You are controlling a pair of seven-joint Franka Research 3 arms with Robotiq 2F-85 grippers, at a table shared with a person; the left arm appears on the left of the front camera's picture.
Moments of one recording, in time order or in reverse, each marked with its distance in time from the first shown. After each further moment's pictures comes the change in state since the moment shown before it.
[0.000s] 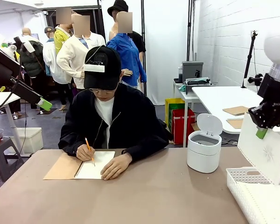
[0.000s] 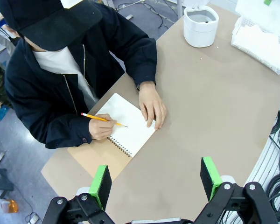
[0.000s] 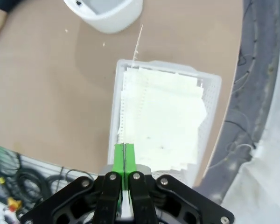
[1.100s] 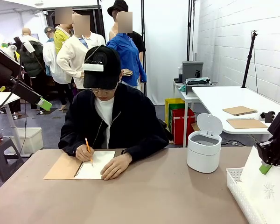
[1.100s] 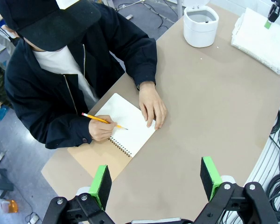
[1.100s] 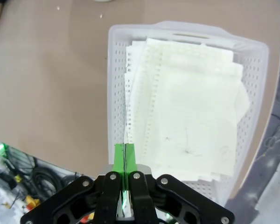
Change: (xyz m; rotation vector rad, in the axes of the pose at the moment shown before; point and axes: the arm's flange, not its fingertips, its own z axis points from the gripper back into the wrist) left arm 0.000 0.000 0.000 0.000 0.000 0.000; right arm -0.040 -0.047 -0.100 0.185 0.046 -0.117
